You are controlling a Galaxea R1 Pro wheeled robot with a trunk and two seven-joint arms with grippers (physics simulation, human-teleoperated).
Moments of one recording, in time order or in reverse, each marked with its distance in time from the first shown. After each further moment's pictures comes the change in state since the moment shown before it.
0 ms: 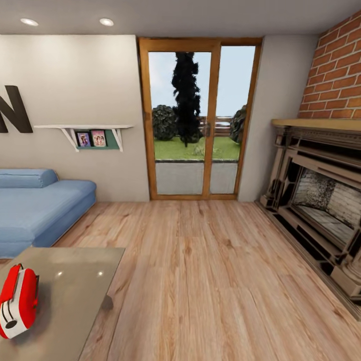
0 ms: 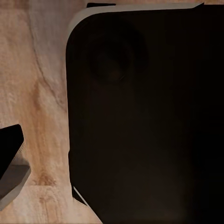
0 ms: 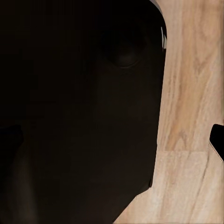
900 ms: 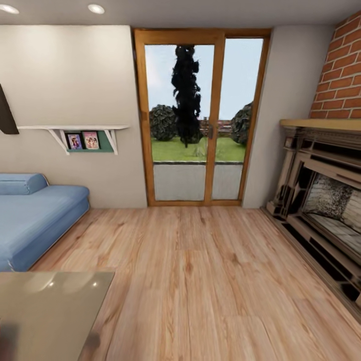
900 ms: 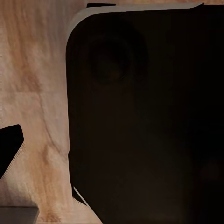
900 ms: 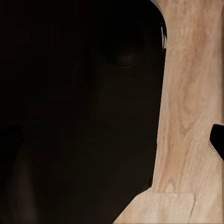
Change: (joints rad) left arm 0.000 0.000 0.000 0.000 0.000 0.000 0.000; right arm 0.000 0.000 0.000 0.000 0.000 0.001 0.000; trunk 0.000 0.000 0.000
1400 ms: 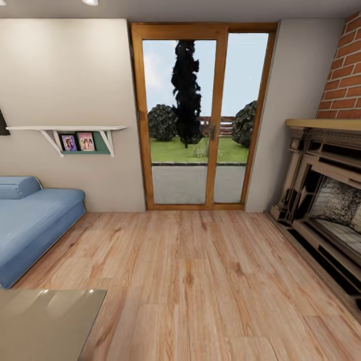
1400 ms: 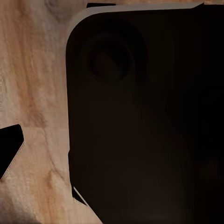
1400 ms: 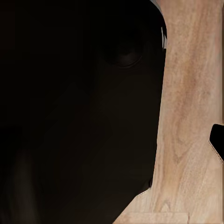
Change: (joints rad) left arm 0.000 0.000 0.000 0.000 0.000 0.000 0.000; right arm 0.000 0.000 0.001 0.000 0.000 -0.001 0.000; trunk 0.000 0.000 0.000
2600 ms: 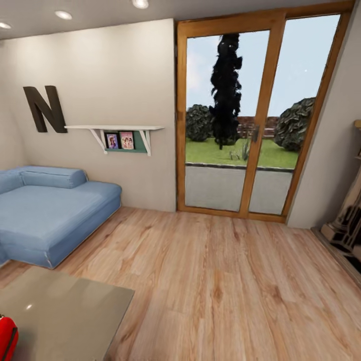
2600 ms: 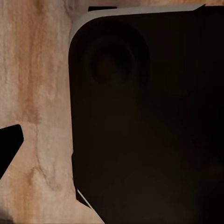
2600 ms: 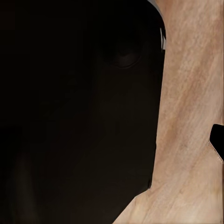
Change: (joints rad) left arm 0.000 0.004 -0.006 -0.001 -0.009 -0.008 0.000; right arm 0.000 0.000 0.001 0.000 0.000 -0.002 -0.002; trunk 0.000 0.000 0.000
